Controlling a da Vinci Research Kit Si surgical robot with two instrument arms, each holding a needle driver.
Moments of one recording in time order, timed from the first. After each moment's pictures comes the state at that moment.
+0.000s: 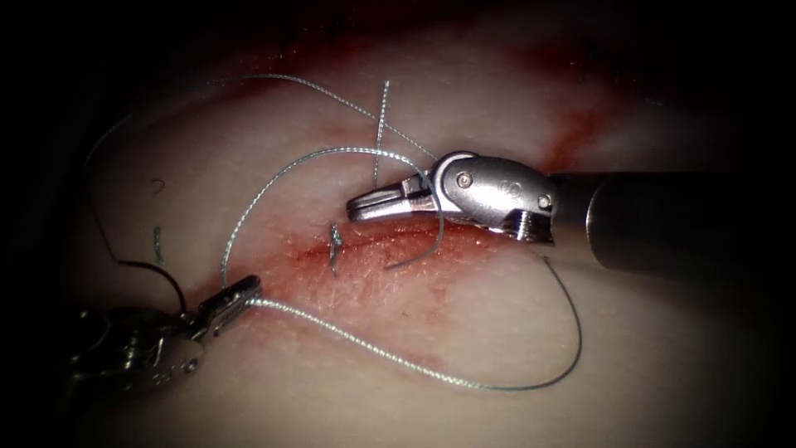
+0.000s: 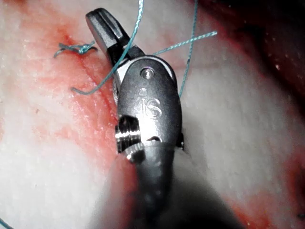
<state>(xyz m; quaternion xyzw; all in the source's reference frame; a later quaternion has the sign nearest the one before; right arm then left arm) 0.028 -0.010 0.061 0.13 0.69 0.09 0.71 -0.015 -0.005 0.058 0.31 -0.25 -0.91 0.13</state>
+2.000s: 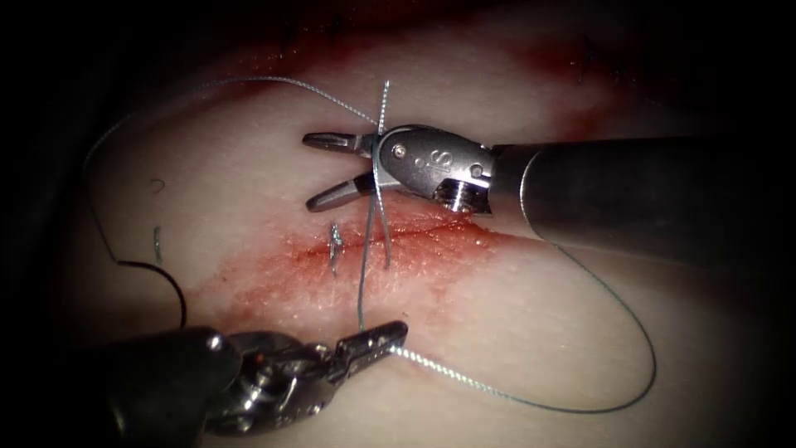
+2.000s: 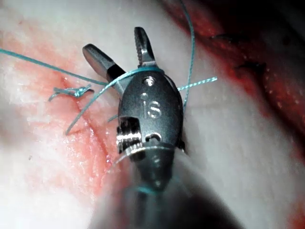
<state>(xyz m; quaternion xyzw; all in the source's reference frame) 0.034 -0.010 0.064 0.07 0.60 0.12 0.79 -0.024 -0.004 0.051 0.36 -0.28 -0.86 0.23</state>
